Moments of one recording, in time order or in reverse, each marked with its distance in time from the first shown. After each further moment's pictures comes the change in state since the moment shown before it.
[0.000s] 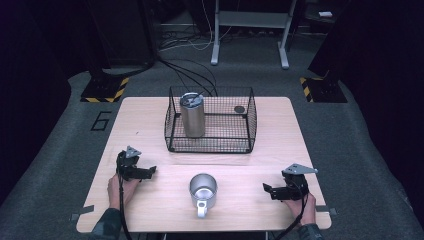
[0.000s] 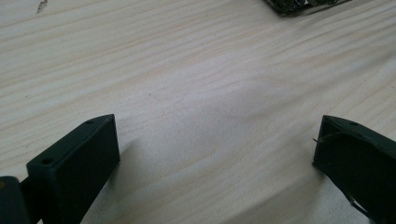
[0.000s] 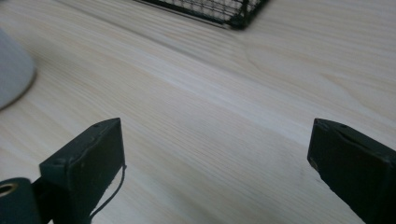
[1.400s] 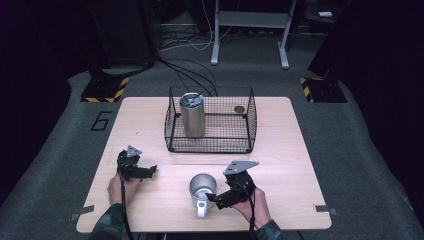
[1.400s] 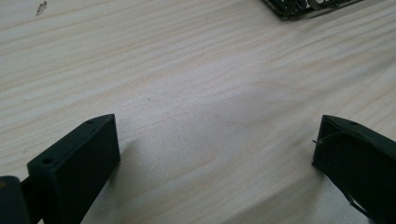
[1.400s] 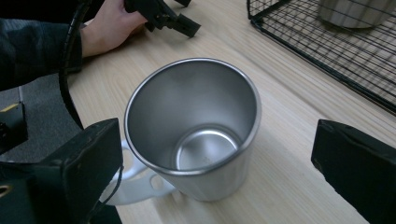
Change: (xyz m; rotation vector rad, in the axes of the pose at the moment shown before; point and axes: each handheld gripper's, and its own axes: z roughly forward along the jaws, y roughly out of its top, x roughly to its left) left arm -0.001 0.001 -0.001 0.024 -0.006 -0.010; right arm 0.157 0.084 0.027 0.040 0.317 -0.185
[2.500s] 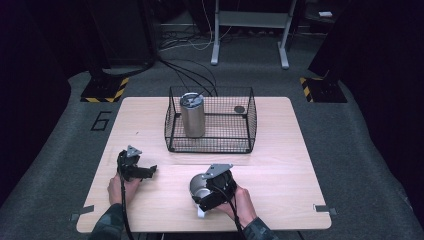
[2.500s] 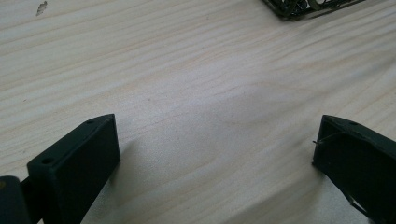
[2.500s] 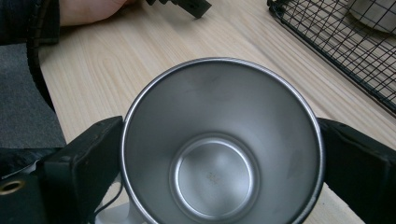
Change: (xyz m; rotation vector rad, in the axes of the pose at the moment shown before) left arm -0.001 0.000 0.002 -0.020 0.004 -0.014; right arm 0.019 0.010 0.042 0.087 -0.052 -0.132
